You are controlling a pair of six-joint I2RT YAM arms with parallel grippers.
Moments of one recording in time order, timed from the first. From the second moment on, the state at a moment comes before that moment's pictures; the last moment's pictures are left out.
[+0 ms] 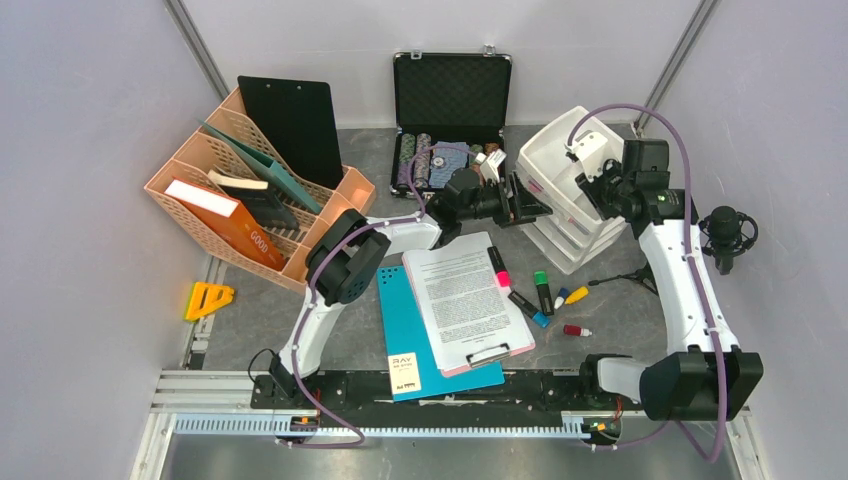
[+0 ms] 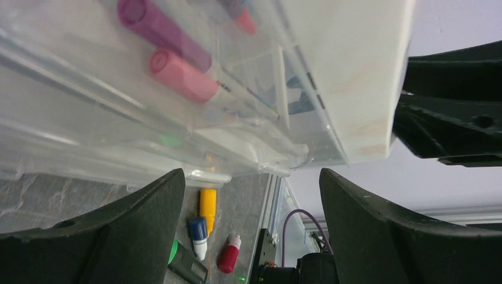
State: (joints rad) left arm -0.79 2.24 1.52 0.60 0.53 -1.08; right arm -0.01 1.23 1.26 -0.77 -0.09 -0.67
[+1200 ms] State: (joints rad) left arm -0.81 2.29 1.48 0.77 0.53 -1.11; right arm -0.03 1.24 1.24 -0.74 -0.13 -0.68
